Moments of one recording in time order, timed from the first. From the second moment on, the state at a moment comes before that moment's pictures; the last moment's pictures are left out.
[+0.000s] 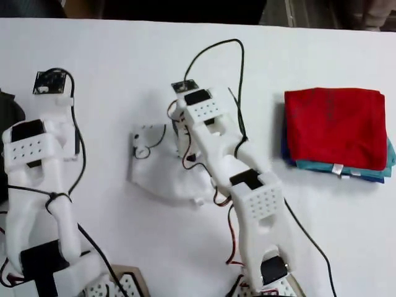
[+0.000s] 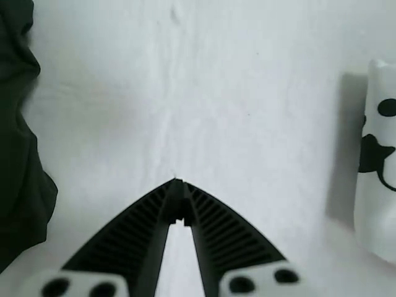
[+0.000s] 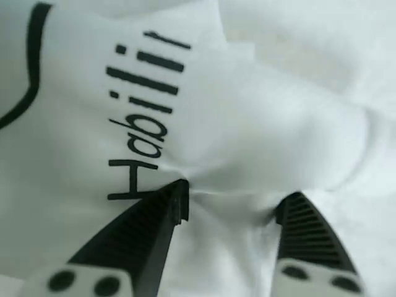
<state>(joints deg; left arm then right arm) -27.1 -14.6 29.4 64.2 -12.5 -27.8 42.6 -22.1 85.2 -2.9</state>
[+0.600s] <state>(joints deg) -27.1 -14.6 29.4 62.5 -12.5 -25.2 46.5 -32.4 93.2 6.5</state>
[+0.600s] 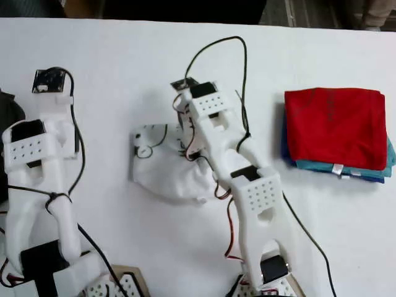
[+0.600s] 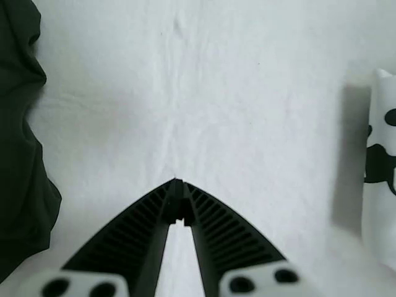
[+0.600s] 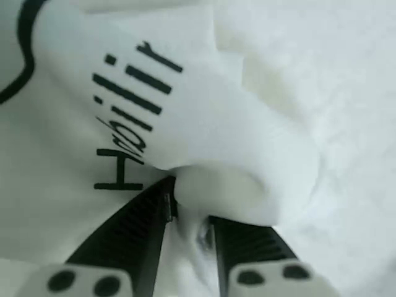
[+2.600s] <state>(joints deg) -27.1 -14.6 29.6 59.4 -12.5 22.8 10.2 -36.2 97.4 50.7</state>
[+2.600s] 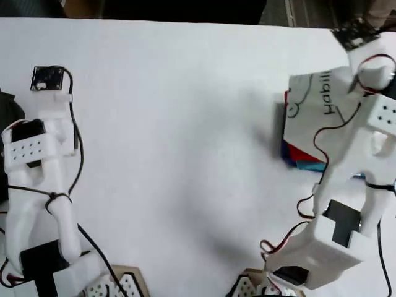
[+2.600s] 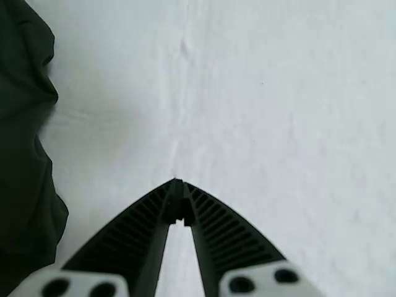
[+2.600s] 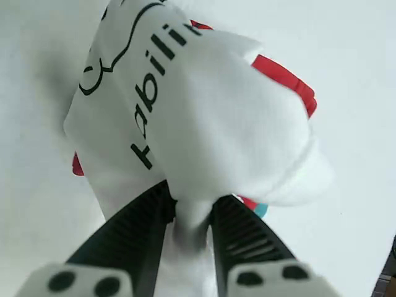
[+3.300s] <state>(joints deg) -27.1 -14.6 29.6 59.6 -12.5 29.1 28.4 -36.4 78.7 53.2</state>
